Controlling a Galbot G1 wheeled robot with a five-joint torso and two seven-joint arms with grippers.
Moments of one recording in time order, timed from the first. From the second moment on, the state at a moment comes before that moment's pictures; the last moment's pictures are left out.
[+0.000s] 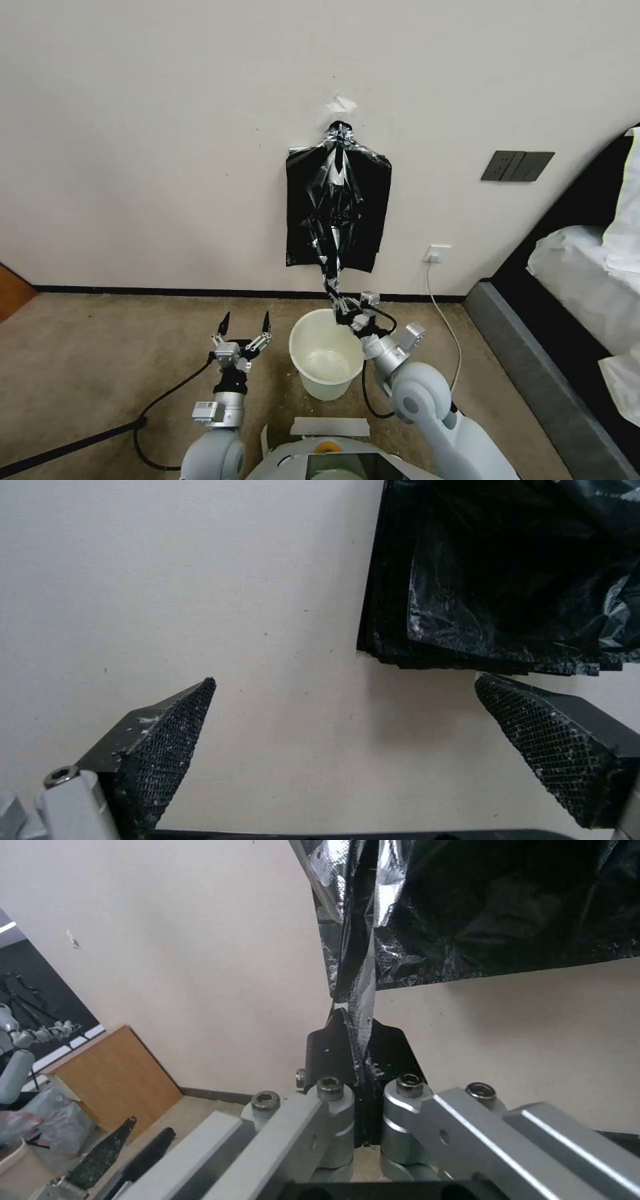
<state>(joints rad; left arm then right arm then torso) 1.75 -1.44 -0.46 -2.15 -0.13 -0.31 -0.05 -1.34 1.16 0.15 2.25 0.73 -0.20 0.05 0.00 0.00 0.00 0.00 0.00</state>
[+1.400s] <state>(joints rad) 1.44 -0.77 -0.49 -2.42 -0.47 -0.02 -0.12 -1.08 1.16 0.10 2.29 0.88 -0.27 0.28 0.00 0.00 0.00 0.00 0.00</state>
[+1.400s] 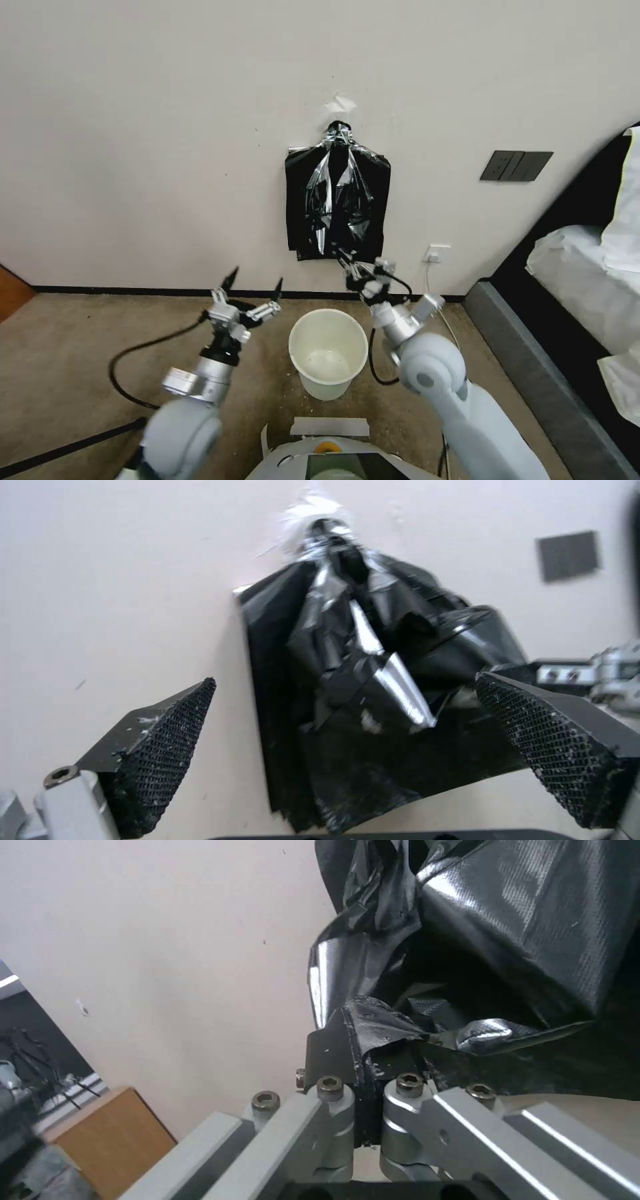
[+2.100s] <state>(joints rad) 0.20 -0.43 0.47 -2.17 -0.68 0.14 -0.13 -1.15 1.16 0.15 2.31 0.80 -0.27 0.24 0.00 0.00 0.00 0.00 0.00</state>
